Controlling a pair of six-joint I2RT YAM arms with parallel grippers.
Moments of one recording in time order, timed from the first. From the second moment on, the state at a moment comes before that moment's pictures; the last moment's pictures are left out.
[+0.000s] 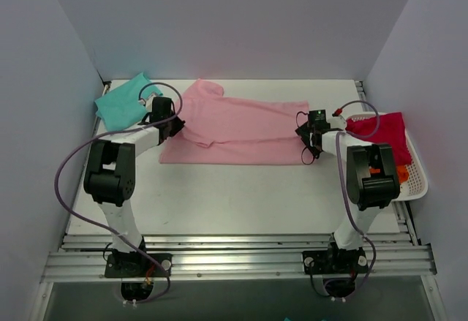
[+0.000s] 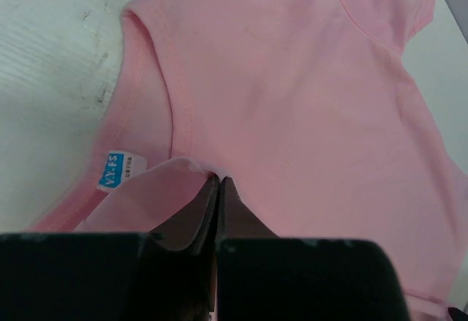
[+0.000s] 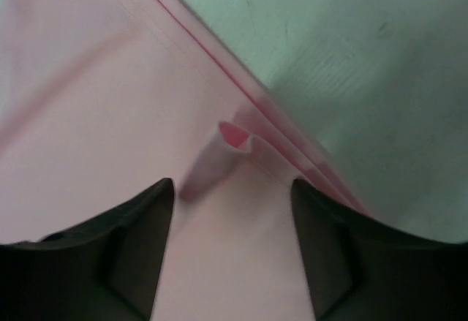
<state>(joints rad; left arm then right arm) -0.22 1.86 1.18 0.00 -0.17 -0.86 0.11 1.79 1.00 -0.11 0.27 1.03</state>
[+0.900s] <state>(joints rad) -0.05 2.07 1.70 0.00 0.14 -1.11 0.27 1.56 0.91 -0.01 0.37 0.95</state>
